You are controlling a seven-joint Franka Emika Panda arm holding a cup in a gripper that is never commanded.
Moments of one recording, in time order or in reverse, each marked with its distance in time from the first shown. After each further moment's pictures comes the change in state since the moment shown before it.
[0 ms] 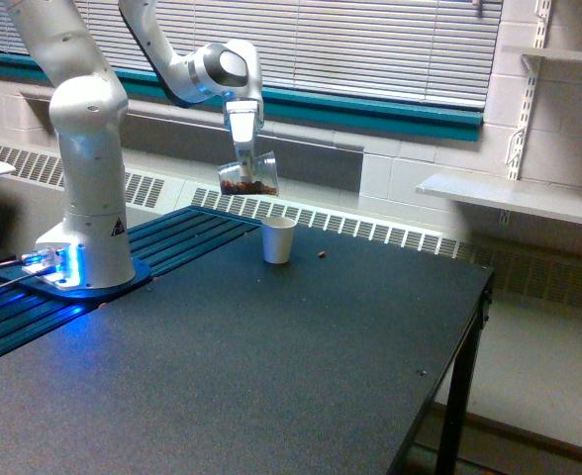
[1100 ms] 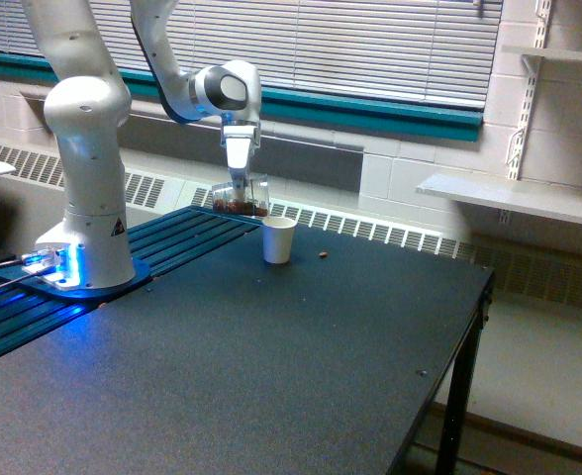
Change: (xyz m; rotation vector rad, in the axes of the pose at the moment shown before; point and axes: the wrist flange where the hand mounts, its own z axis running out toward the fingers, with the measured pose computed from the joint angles) arm -0.020 -0.008 0.039 0.001 -0.103 -0.009
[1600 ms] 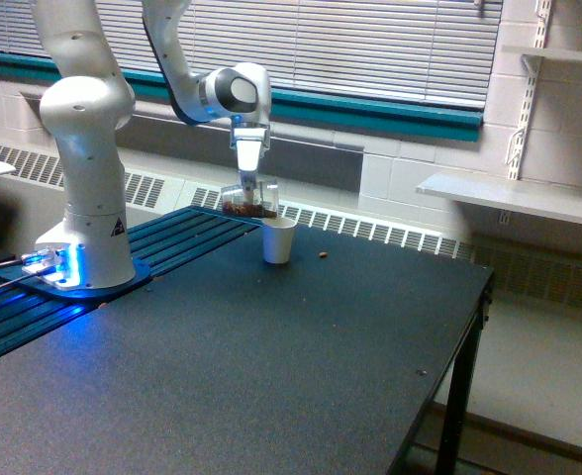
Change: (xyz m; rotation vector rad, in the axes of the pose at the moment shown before) arm 0.019 -0.014 0.003 -0.001 -0.007 -0.020
